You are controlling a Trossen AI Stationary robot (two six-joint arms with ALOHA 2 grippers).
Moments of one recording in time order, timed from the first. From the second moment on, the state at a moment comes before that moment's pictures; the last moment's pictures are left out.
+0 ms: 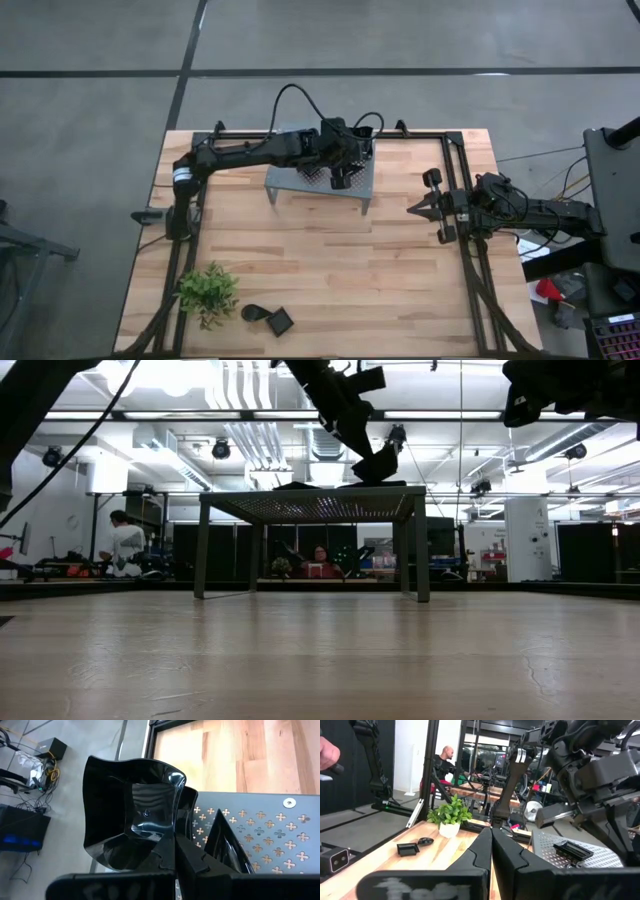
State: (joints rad) left arm 0.20 1.94 1.94 -0.68 -0.33 0.39; right arm -0.14 0.32 0.23 0.21 -0.34 -0.11
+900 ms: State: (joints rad) left arm 0.20 1.93 1.91 -0.64 -0.41 0.34; right arm -0.14 0.32 0.23 0.21 -0.34 -0.11
